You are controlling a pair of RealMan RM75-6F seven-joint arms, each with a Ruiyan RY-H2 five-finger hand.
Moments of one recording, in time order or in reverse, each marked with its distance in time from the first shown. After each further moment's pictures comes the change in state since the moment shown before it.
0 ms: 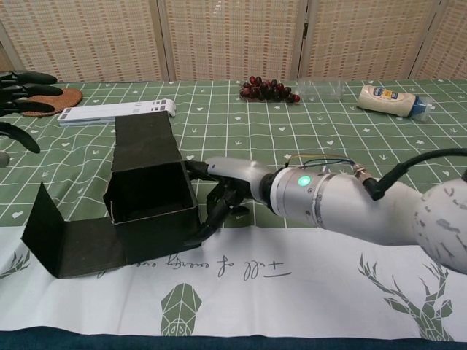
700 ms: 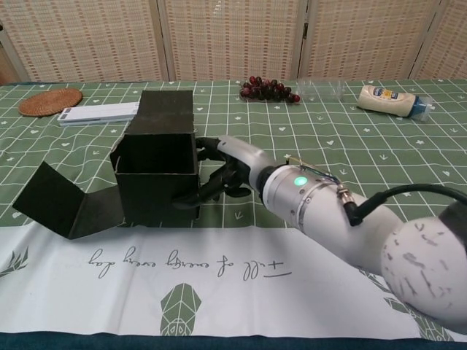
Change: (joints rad) left arm 0.135 -0.019 -0.106 -0.033 -0.109 0.228 0.340; right arm -0.102 -0.122 0.078 -0.015 0.066 0.245 0.001
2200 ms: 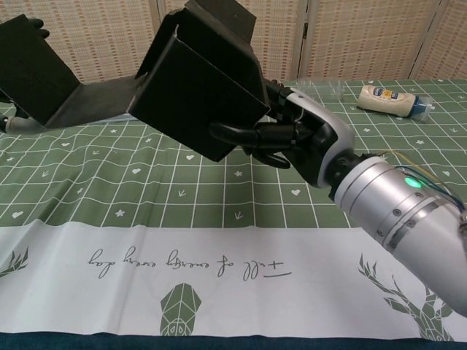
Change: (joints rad) left arm 0.009 -0.444 -0.146 0.245 -0.023 0.057 0.151; right arm -0.278 0.082 -0.076 -0.163 -0.451 0.260 0.643
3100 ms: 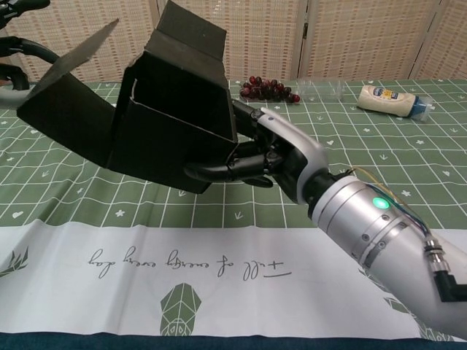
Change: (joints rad) left arm 0.001 0.112 0.002 -0.200 0.049 -0.003 0.005; right arm 0.038 -0.058 -0.031 0.080 -0.010 -0.020 -0.146
